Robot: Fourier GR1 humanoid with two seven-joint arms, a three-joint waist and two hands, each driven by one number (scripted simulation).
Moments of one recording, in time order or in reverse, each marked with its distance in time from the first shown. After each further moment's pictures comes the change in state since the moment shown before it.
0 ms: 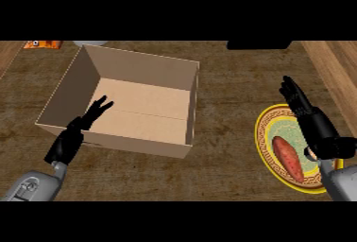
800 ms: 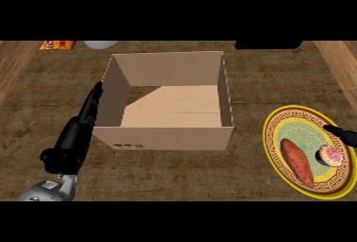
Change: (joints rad) left arm 0.060 -0.120 0.014 -0.285 -0.027 0.209 -0.075; right arm 0.087 -0.084 -0.371 0.223 -0.094 -0.053 -0.202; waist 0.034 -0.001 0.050
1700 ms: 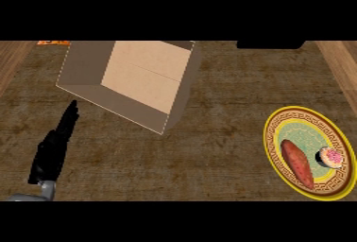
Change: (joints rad) left arm 0.105 0.068 0.102 0.168 -0.016 -0.008 -0.012; right arm 0.095 -0.494 0.245 -0.064 0.366 0.361 0.254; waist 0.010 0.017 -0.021
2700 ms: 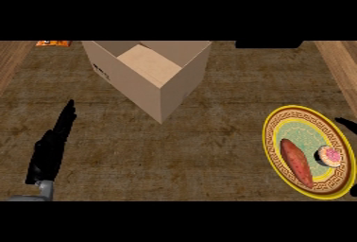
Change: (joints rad) left arm 0.015 -0.065 0.085 -0.019 -0.076 -0.067 0.028; right arm -0.019 0.226 -0.001 -0.079 0.305 0.097 0.326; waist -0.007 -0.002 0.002
